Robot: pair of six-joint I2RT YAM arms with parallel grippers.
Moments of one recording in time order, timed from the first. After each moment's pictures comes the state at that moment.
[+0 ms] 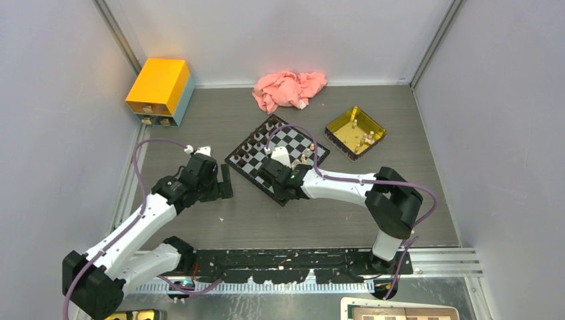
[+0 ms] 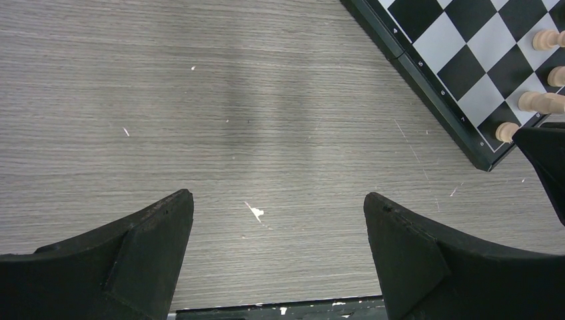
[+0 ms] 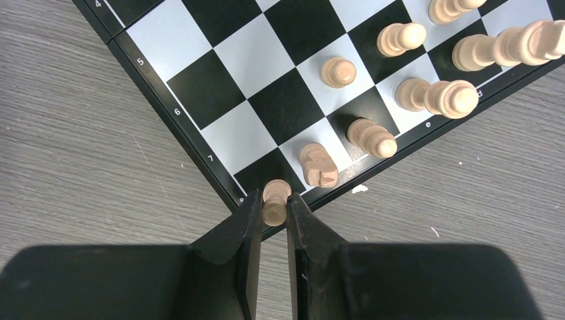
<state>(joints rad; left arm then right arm) -0.52 0.94 0.73 -0.75 -0.20 -0.58 1.03 1.72 1.13 -0.48 0.42 0.62</state>
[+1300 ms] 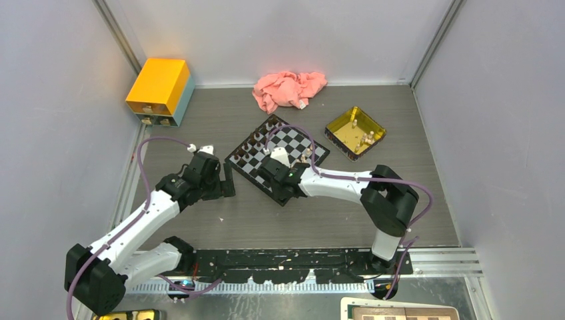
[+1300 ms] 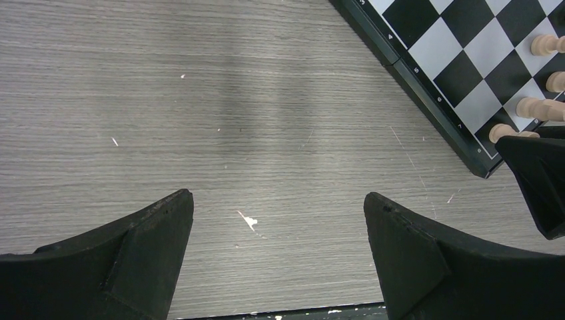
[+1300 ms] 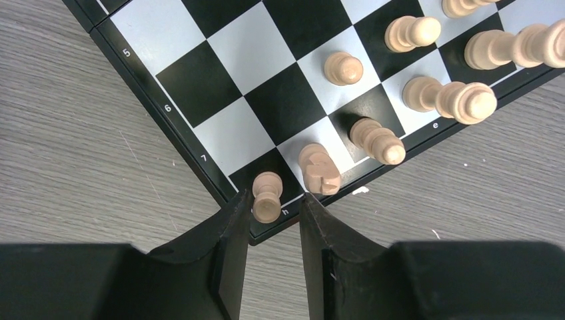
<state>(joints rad) -0.52 0.99 0.73 -0.71 -0.19 -0.58 1.01 1.75 1.15 -0.50 0.39 0.60</state>
